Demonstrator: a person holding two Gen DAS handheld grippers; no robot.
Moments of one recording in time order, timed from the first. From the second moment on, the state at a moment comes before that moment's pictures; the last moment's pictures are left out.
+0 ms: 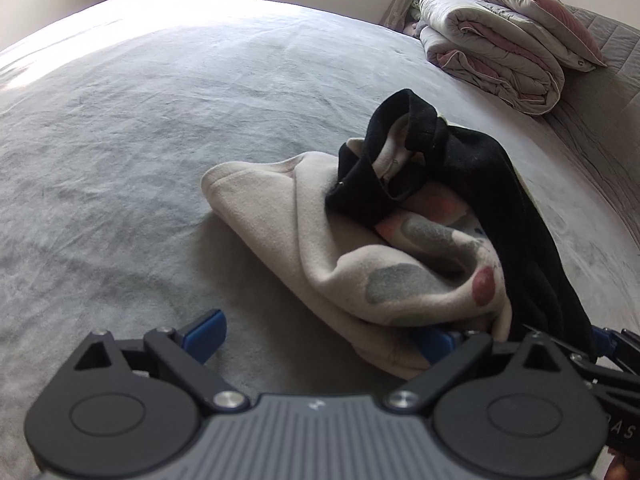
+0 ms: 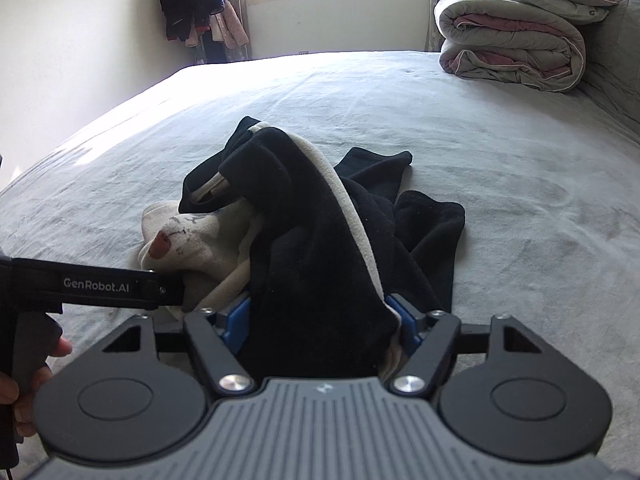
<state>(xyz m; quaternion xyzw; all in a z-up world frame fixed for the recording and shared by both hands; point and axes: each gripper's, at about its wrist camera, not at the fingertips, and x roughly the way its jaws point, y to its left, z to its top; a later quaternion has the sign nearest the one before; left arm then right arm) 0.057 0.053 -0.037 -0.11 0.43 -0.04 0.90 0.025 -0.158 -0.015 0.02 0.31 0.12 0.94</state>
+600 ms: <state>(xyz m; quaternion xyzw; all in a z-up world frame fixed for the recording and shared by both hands) 0.035 0.064 -0.006 -0.11 0.37 -0.06 0.92 -0.004 -0.194 0.012 0.01 0.29 0.08 0.95</state>
